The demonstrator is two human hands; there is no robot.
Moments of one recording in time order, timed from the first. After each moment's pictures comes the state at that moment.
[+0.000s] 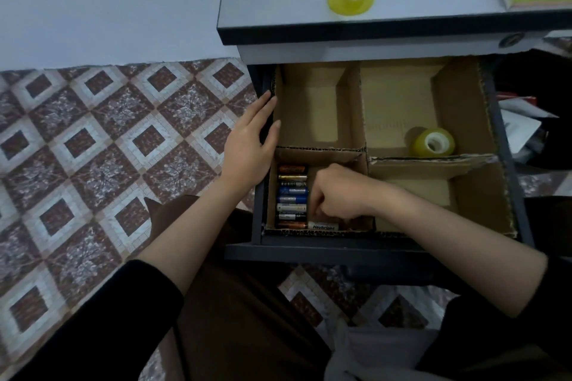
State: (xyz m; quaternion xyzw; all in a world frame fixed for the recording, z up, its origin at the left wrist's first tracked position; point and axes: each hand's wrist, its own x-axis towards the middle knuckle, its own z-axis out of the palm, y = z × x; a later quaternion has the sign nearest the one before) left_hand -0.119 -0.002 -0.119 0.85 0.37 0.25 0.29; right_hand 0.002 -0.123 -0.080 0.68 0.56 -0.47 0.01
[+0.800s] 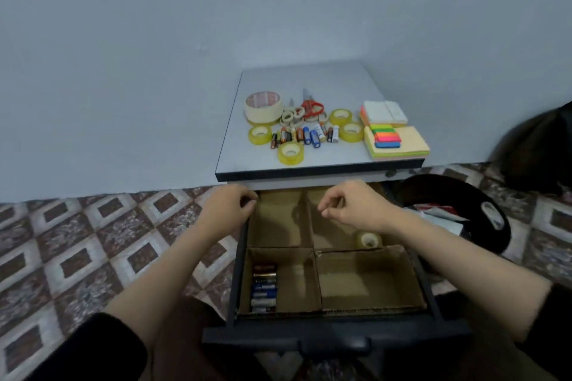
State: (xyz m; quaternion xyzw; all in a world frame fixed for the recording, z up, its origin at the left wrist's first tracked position) left_hand -0.096 -0.011 0.014 0.91 0.37 0.10 0.16; right_hand 0.090 -0.166 0.037 0.76 0.57 -0.22 -0.21
